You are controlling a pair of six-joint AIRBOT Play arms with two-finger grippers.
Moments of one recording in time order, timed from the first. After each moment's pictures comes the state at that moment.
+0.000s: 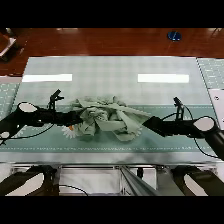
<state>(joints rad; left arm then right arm) 0.01 -1.18 0.54 0.65 -0.99 -1.09 0.09 -0.90 0.39 -0.70 0.87 1.45</state>
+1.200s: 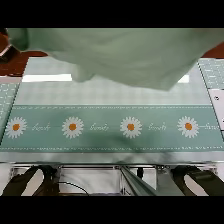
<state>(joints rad) 0.32 -0.83 1.75 0.57 -1.19 -1.20 0.07 -0.90 1.97 -1.14 1.43 1.46</state>
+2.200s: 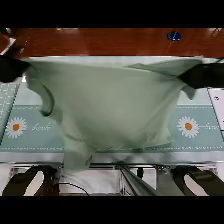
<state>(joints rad) 0.17 -0.75 1.11 0.90 -1.12 -1.33 0.07 -0.91 1.29 -1.21 1.29 1.50</state>
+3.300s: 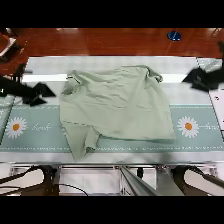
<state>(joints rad) 0.36 -1.33 1.03 1.00 -1.32 -1.36 -0.35 -1.19 1.14 -1.06 1.28 1.44</state>
